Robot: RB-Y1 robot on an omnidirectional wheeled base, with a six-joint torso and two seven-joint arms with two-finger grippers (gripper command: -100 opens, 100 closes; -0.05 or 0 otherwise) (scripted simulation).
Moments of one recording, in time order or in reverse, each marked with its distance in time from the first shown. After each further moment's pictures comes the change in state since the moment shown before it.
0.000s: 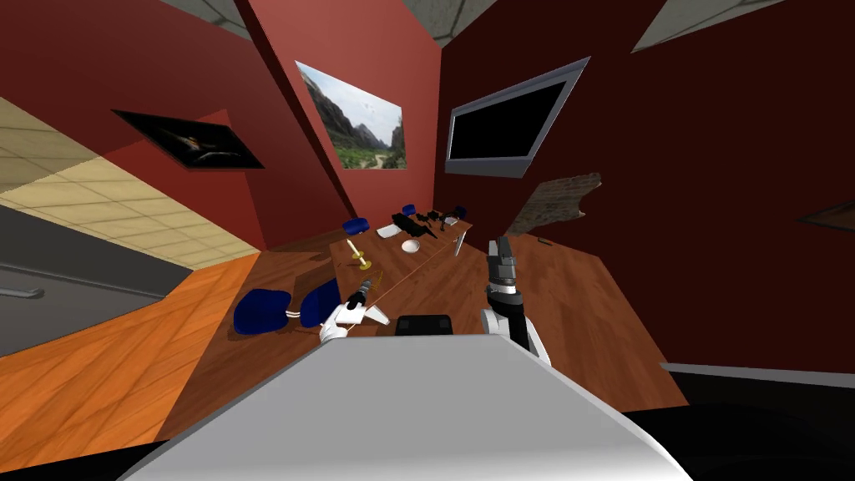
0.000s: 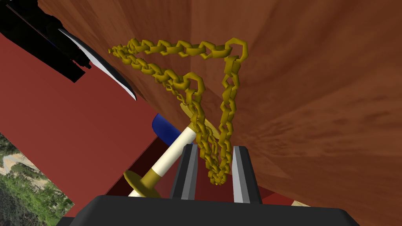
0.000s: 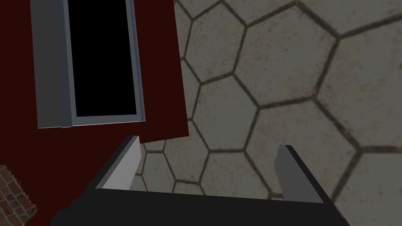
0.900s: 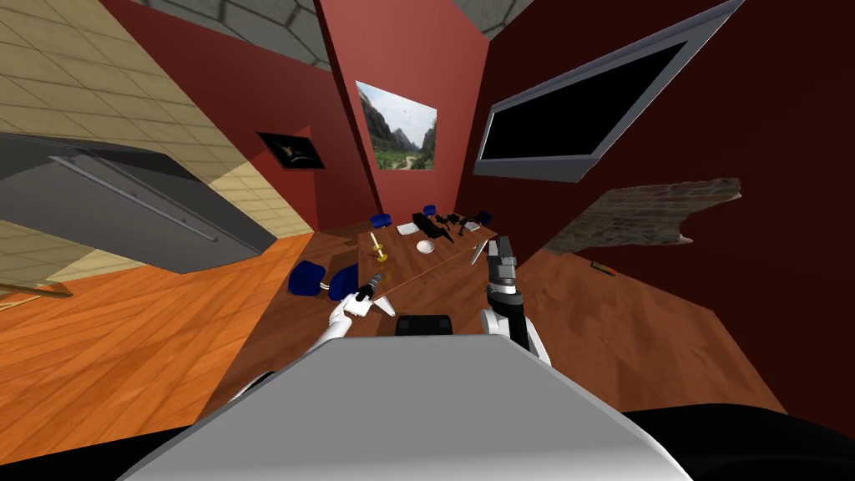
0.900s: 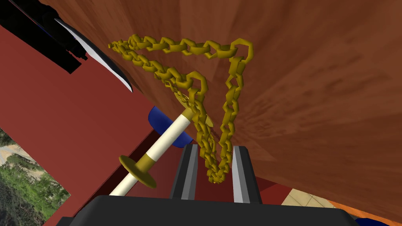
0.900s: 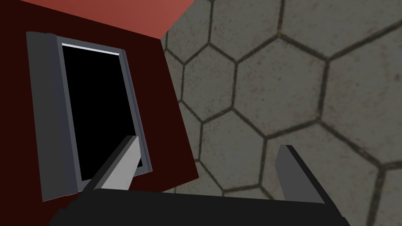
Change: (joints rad) left arm -0.099 0.115 -0.241 0.051 0.088 -0.012 0.028; right arm 0.000 0.000 0.000 0.000 0.000 0.000 0.000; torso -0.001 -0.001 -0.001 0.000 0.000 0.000
